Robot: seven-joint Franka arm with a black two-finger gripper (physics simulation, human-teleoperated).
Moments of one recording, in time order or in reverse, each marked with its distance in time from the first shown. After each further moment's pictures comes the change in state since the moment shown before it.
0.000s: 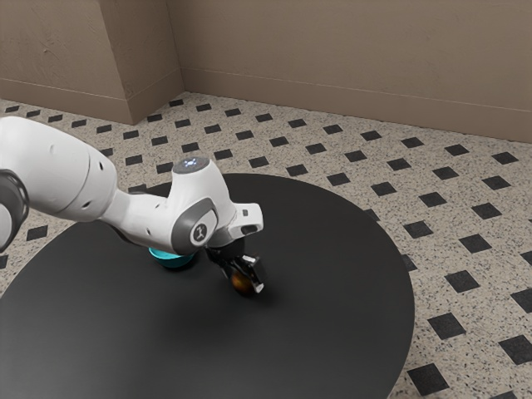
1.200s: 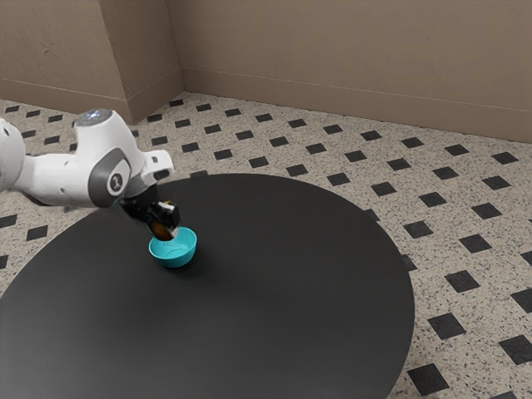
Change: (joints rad) arm 0.268 -0.229 0.051 -0.087 0.074 -0.053 -0.010
